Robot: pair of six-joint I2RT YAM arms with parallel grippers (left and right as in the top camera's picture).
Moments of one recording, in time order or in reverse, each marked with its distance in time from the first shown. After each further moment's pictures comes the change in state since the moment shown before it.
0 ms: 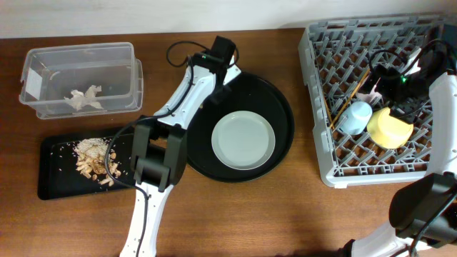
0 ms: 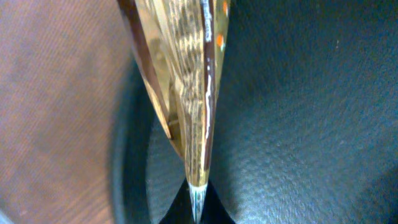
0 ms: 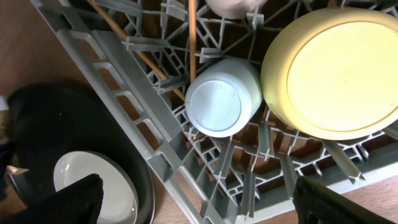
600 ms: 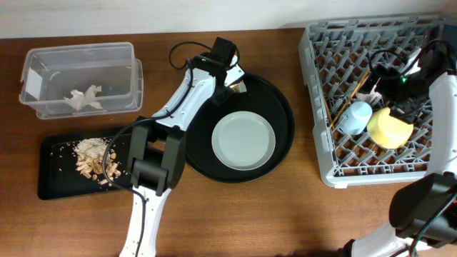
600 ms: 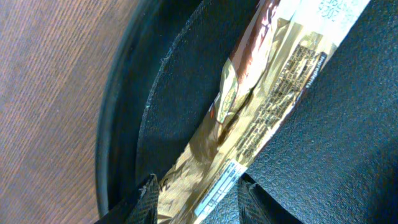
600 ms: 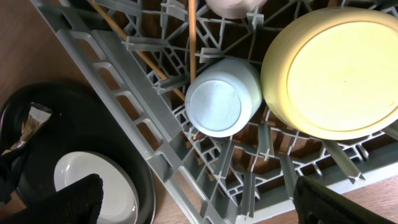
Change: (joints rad) left arm -0.007 -0.056 -0.129 0.108 0.044 0.064; right arm 0.000 0.000 0.000 0.000 0.000 -0.001
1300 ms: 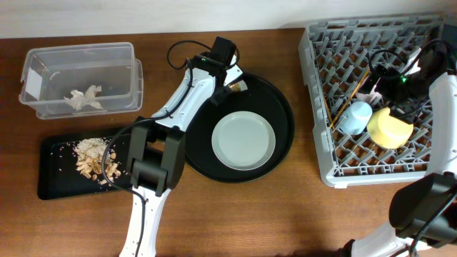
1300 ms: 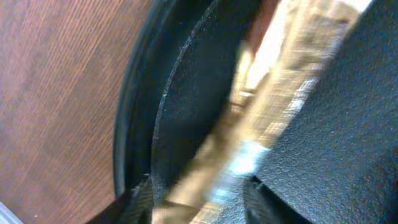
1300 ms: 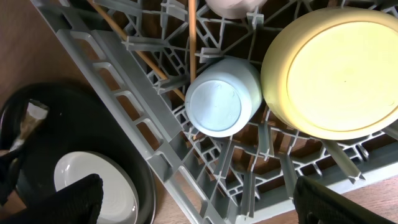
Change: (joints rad) left arm 0.000 -0.008 0.000 -0.009 -0.049 -0.002; right arm 0.000 0.000 0.000 0.000 0.000 0.000
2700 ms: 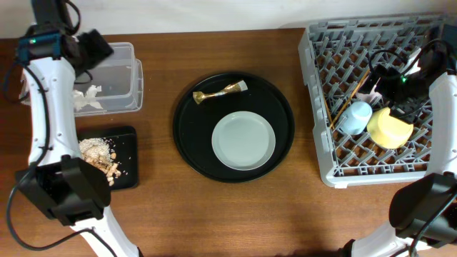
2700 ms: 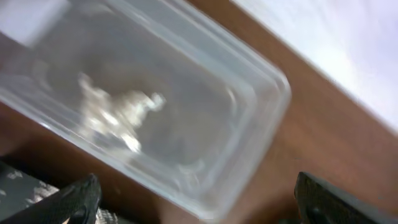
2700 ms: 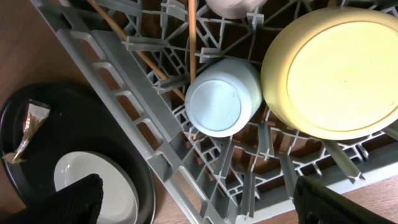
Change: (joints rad) left arm 0.594 -0.365 0.053 -0.198 0.188 -0.911; right arm 0.000 0.000 0.000 0.000 0.000 0.000
